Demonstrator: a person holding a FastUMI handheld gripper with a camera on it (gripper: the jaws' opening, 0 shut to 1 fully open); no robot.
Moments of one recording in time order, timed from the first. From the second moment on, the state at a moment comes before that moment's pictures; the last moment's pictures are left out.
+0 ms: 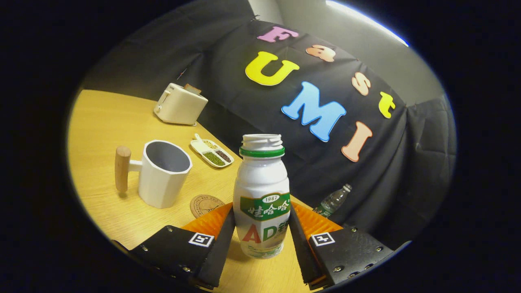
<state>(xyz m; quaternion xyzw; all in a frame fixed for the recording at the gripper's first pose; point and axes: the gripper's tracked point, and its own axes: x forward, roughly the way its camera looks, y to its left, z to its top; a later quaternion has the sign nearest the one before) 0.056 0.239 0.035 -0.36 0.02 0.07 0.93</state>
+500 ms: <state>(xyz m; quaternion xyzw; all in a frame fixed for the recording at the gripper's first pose) 0.068 0.260 0.034 -0.47 0.01 0.07 0.88</state>
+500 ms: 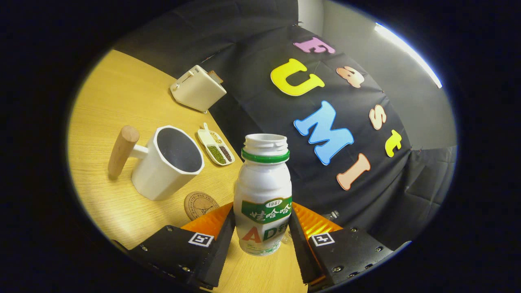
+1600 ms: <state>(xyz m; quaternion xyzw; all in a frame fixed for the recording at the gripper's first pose) 0.064 0.284 0.059 -0.66 -0.06 -0.01 0.75</state>
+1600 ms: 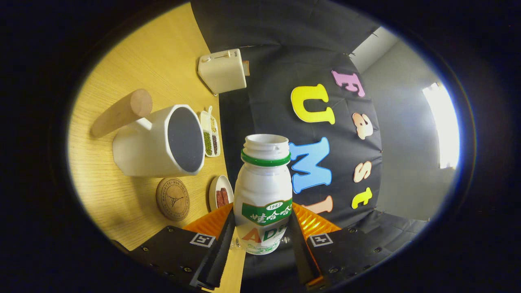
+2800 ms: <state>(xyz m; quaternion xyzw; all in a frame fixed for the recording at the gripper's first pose) 0.078 0.290 0.063 -0.76 -0.07 -0.02 0.65</state>
